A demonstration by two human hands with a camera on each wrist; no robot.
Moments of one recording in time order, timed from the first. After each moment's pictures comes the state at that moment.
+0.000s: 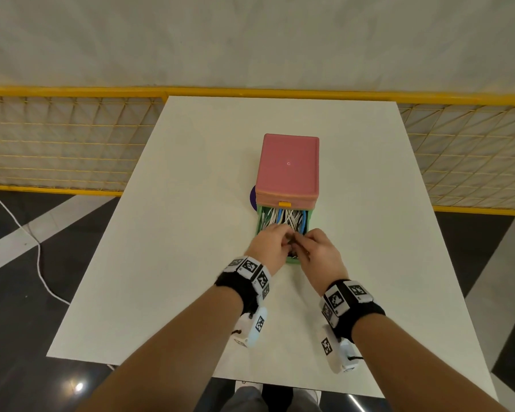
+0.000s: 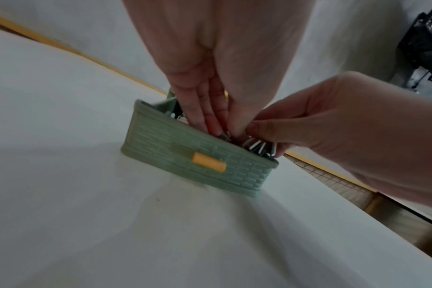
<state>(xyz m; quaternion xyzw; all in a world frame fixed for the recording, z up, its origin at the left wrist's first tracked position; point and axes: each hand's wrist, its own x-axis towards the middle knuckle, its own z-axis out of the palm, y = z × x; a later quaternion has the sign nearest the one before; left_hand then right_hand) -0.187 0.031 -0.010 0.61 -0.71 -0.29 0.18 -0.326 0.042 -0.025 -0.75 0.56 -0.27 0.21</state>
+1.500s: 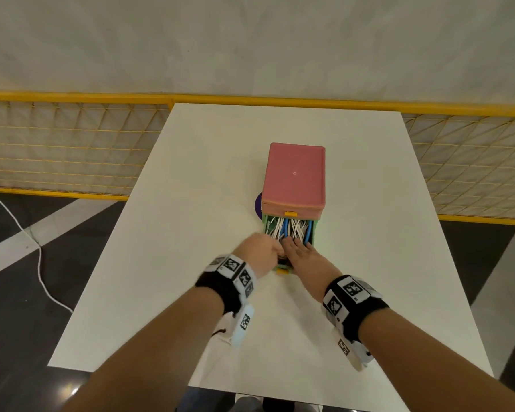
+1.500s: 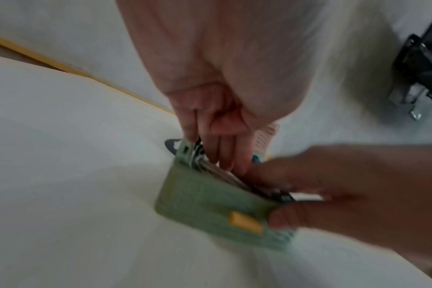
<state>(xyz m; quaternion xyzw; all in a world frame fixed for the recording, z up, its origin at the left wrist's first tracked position) -0.157 0.024 0.025 0.62 -0.71 -0.33 0.05 -0.308 0.026 -0.004 -0.86 0.46 0.14 0.17</state>
